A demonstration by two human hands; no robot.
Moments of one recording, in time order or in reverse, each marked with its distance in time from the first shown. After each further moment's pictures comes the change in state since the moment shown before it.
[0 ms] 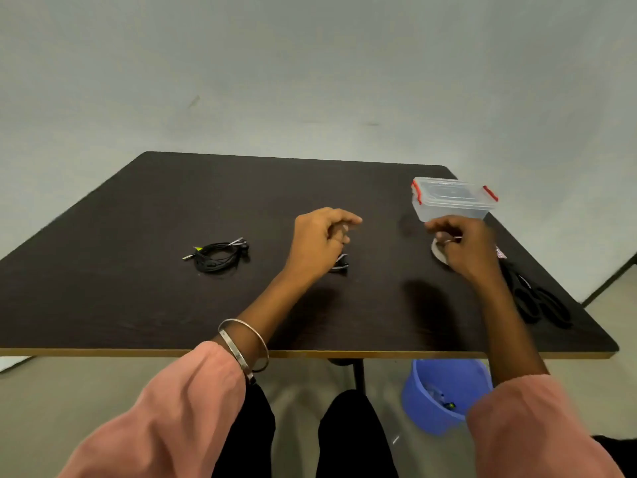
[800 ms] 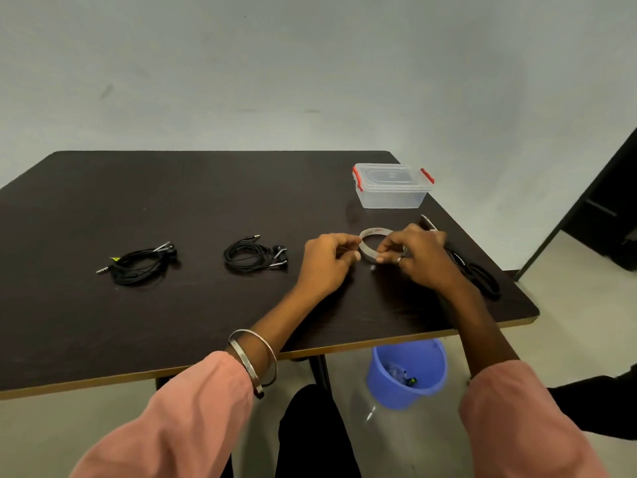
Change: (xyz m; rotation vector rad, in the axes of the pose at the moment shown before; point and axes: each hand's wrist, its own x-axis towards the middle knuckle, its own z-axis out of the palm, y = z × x) left_hand -0.013 0.020 0.105 -0.045 -0.255 -0.224; right_hand -0.013 0.044 -0.028 -0.432 -0.308 -0.115
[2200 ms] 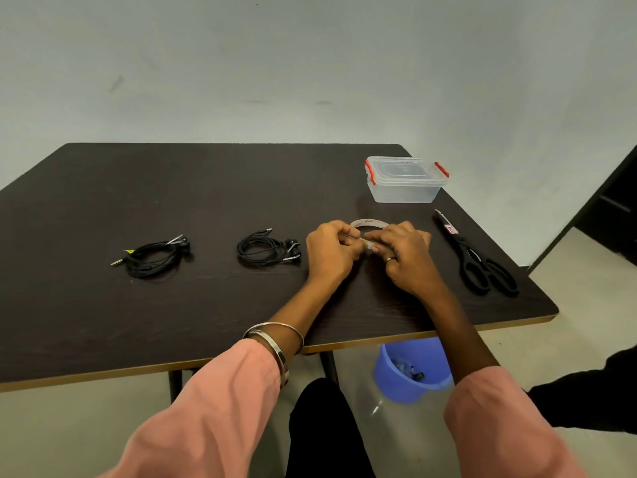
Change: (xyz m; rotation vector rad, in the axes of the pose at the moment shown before) left_hand 0.010 -0.011 0.004 -0.115 0.204 -0.161; right_hand 0.000 -0.024 0.042 0.082 0.183 -0.107
